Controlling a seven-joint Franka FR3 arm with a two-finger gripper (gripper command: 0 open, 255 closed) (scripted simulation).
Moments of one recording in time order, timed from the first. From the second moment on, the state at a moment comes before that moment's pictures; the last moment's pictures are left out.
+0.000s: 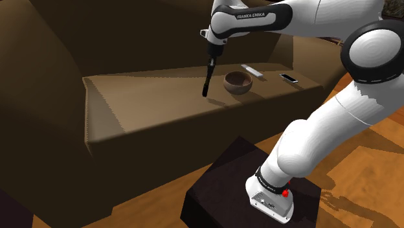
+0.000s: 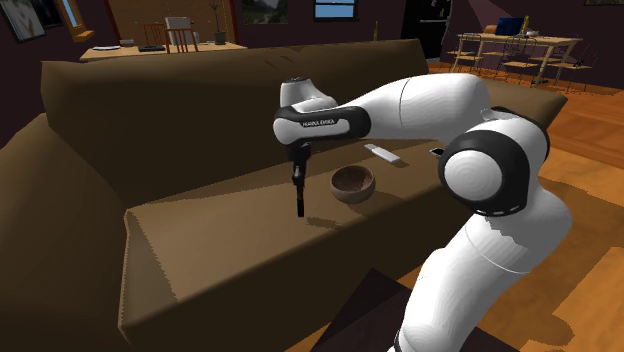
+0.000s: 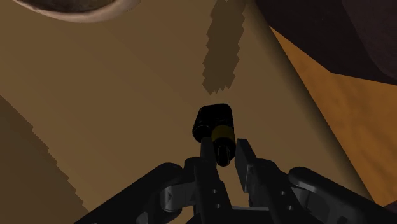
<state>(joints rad) 0.07 -0.24 -0.25 -2.10 -0.11 1.90 -0.69</state>
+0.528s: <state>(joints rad) 0.08 -0.24 -0.24 -2.00 -0.11 1.80 -0.69</state>
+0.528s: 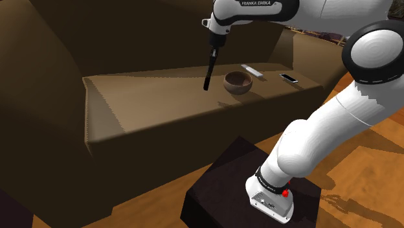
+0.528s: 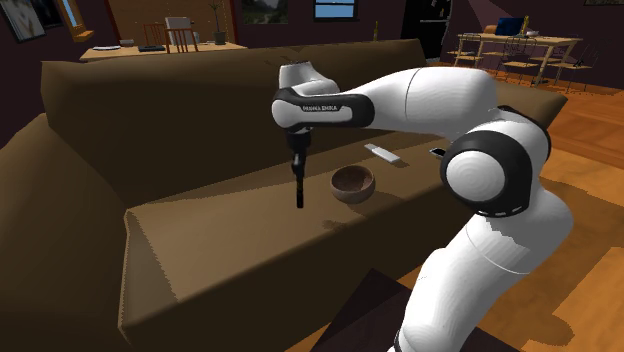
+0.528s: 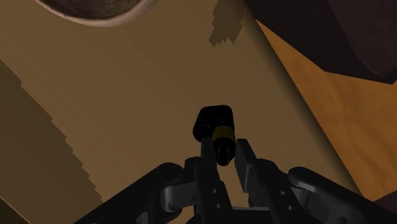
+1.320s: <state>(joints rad) 0.08 -0.23 -0.24 -1.83 -0.10 1.64 -0.70</state>
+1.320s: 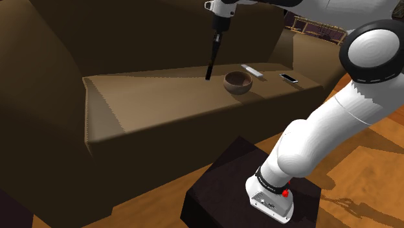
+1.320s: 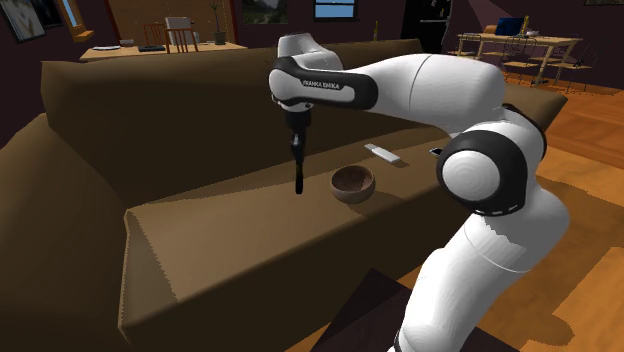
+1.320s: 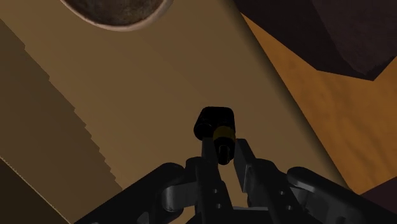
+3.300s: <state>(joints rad) -0.06 -0.27 -0.47 -1.73 -0.15 1.58 -1.18</state>
